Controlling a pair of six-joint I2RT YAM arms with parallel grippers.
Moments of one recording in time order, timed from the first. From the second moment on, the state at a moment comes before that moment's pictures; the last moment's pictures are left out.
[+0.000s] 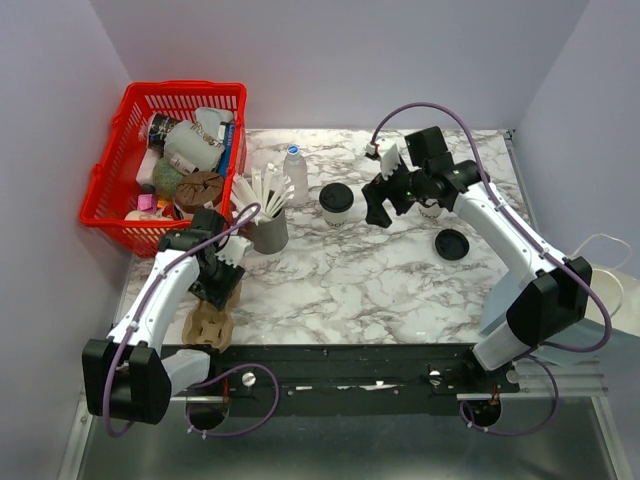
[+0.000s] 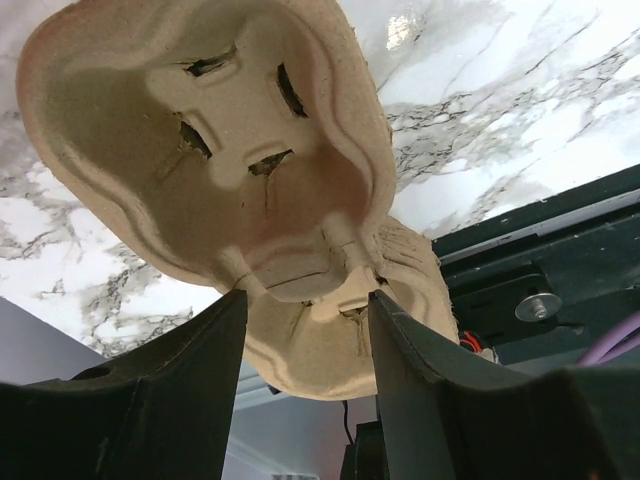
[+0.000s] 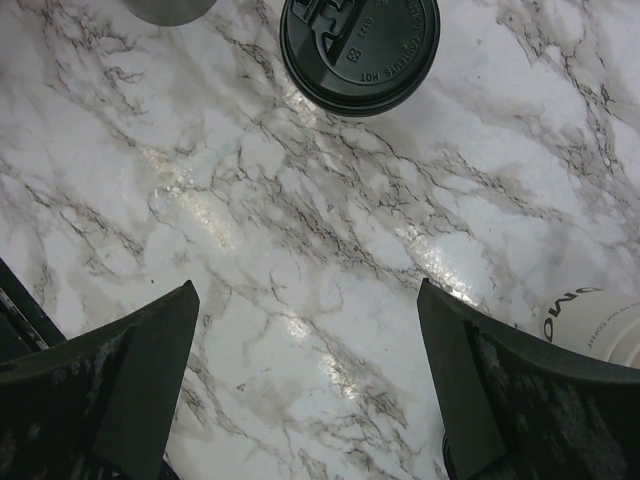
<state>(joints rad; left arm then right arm) -0.14 1.13 0.88 -1.16 0.04 0.35 0.44 1.58 1.50 -0.77 -0.37 -0.32</state>
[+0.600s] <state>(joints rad) -0.10 1.19 0.88 -1.14 0.05 0.37 0.44 1.63 1.54 -0.77 -0.37 -0.33</state>
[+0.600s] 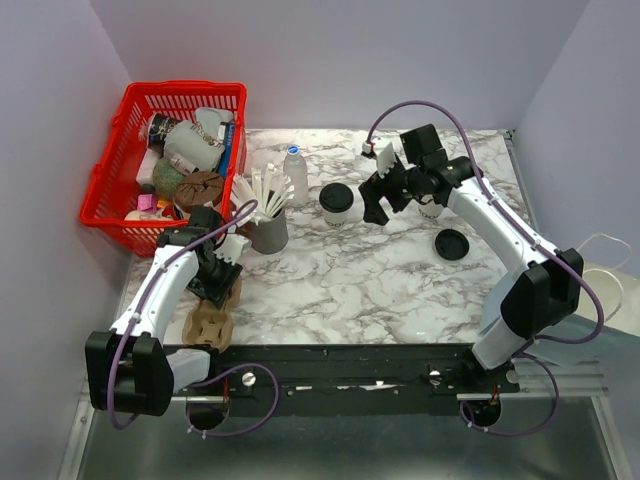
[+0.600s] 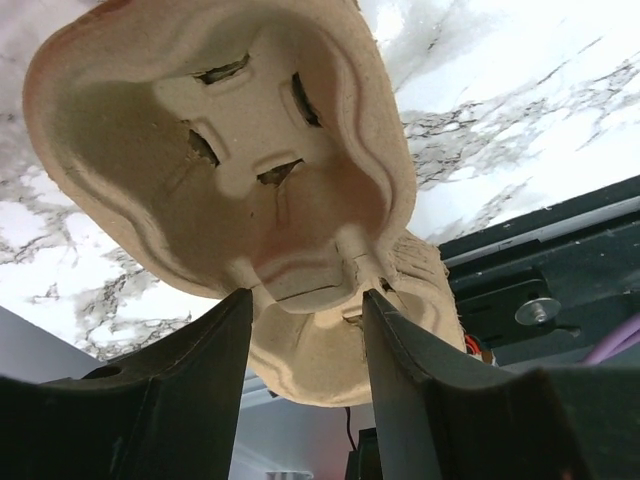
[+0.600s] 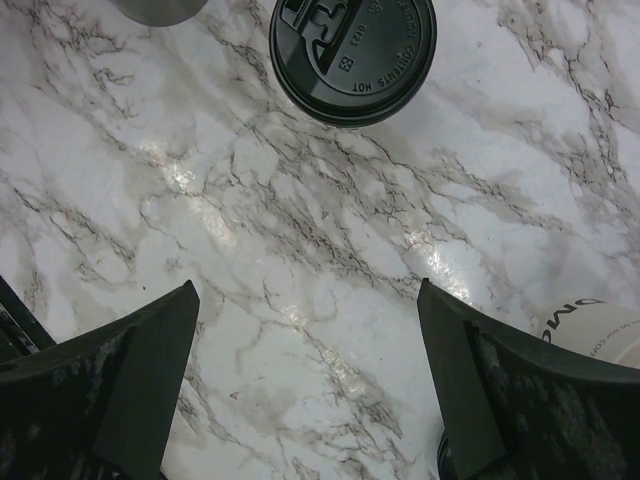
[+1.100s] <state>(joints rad) -0.10 1.13 0.87 -1.14 0.10 0.41 0.44 1.63 1.54 -0.77 -0.37 -0.34</state>
